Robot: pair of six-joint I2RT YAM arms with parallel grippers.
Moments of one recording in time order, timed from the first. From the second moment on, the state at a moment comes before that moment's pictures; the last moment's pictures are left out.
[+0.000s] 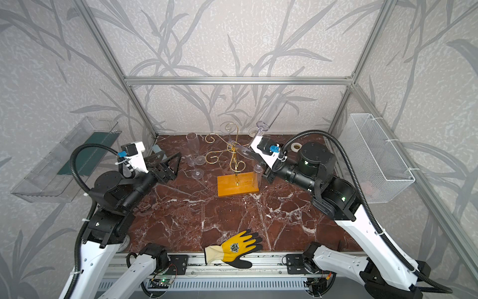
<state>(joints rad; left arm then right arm) -0.20 0.70 0.99 -0.28 0.27 -0.45 0.79 1.03 1.47 -0.52 -0.21 -0.41</state>
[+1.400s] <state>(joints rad) -0.51 1.09 1.16 0.07 0.96 -0.67 1.00 1.01 1.25 -0.38 -0.28 -1.07</state>
